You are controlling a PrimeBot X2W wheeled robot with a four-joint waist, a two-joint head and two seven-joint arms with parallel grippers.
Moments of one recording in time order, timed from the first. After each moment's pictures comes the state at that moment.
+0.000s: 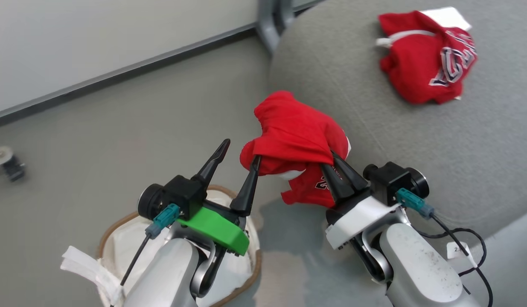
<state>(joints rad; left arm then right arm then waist) -0.38 0.08 -0.52 0.33 -0.41 -0.13 -0.26 -0.40 -0.05 0.41 0.32 0.28 0.13 -0.26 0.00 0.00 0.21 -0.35</state>
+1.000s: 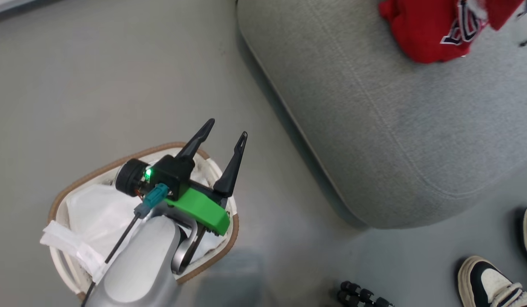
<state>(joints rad) -0.48 0.17 -0.56 0.37 -0.37 -0.13 -0.26 -0.95 -0.34 -0.04 0.45 0.00 0.13 -0.26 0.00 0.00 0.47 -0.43</state>
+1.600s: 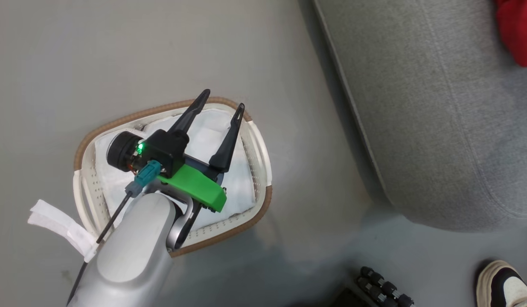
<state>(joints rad) -0.57 0.17 -0.55 0.37 -0.37 -0.13 -0.26 -0.95 -0.35 -0.46 0.76 -0.22 0.13 -0.26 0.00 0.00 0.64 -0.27</state>
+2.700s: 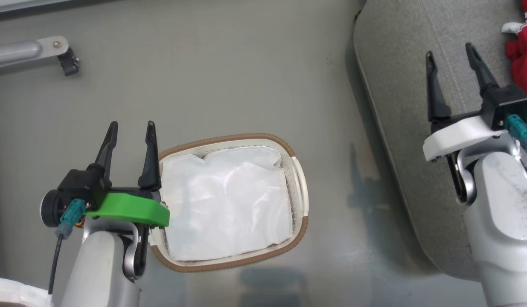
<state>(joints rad) -0.34 0.08 -0.10 0.32 -0.25 -0.13 -0.26 -0.59 -0.15 -0.02 0.38 0.00 0.13 -0.26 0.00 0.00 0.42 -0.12</state>
